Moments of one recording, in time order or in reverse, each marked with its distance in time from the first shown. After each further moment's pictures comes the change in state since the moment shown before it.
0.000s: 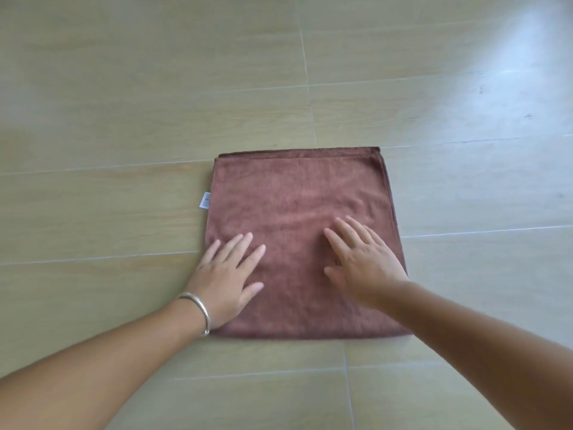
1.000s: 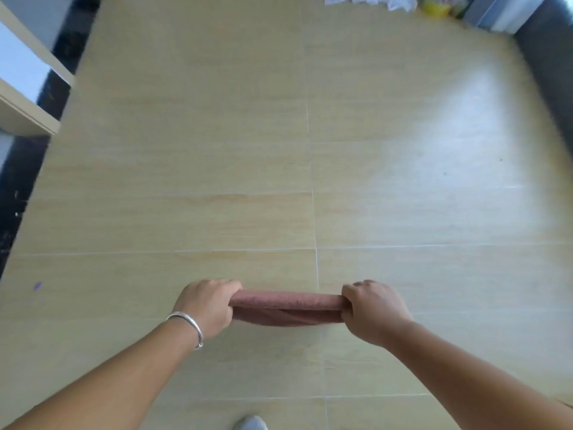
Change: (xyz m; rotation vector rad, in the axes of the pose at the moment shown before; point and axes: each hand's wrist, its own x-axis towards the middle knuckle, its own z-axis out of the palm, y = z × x) left_hand -0.187 0.013 -0.245 -0.165 -0.143 -0.211; right_hand -0.180 -0.057 -0.246 0.159 -0.186 0.058
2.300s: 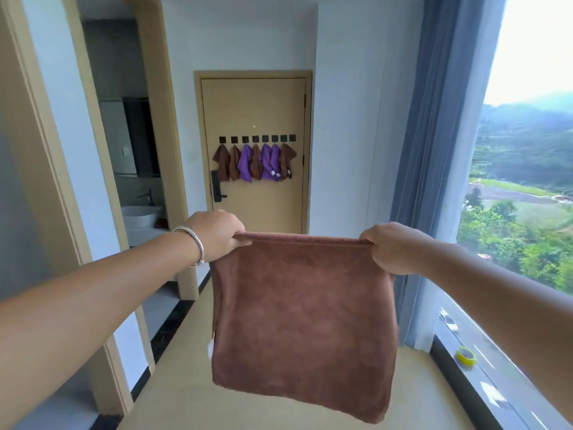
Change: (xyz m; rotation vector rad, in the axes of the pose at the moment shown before) left_hand -0.415 0.097 -0.888 0.339 0.811 0.042; right_hand -0.449 -0.131 -0.871 -0.118 0.701 0.016
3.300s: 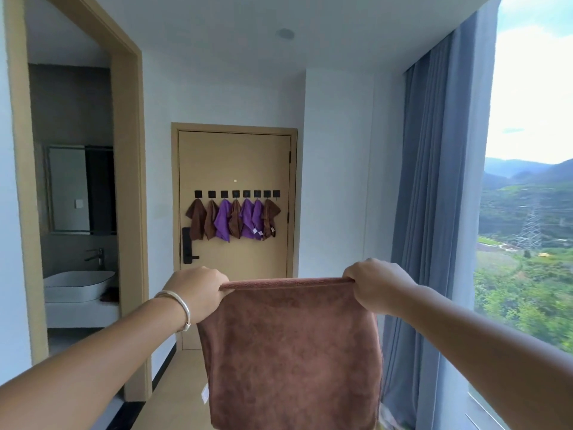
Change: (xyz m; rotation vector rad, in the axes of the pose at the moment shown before) left_hand 0.236 -0.162 0.107 -0.043 0.193 -0.110; right_hand 0.293 -0.030 0.019 -0.189 0.207 0.015
